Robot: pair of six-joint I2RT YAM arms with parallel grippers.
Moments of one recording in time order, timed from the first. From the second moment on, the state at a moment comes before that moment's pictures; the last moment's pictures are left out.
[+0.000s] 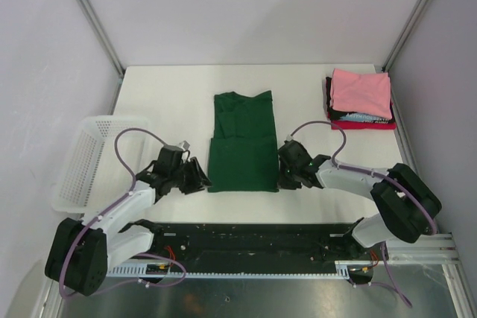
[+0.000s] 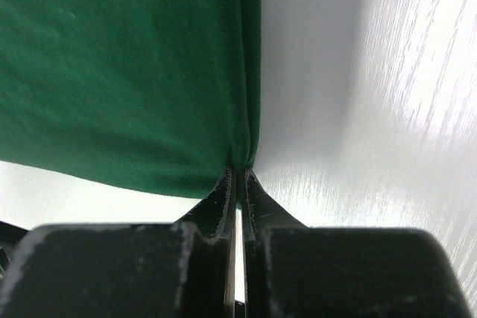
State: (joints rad) left arm -0.35 1.03 0.43 -0.32 0.27 -0.72; right arm 0.73 1.48 0.71 -0.28 0.02 0.80
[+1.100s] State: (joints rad) left arm -0.49 1.13 0.40 -0.25 0.16 -0.75; right arm 0.76 1.43 0.67 -0.29 0.02 0.85
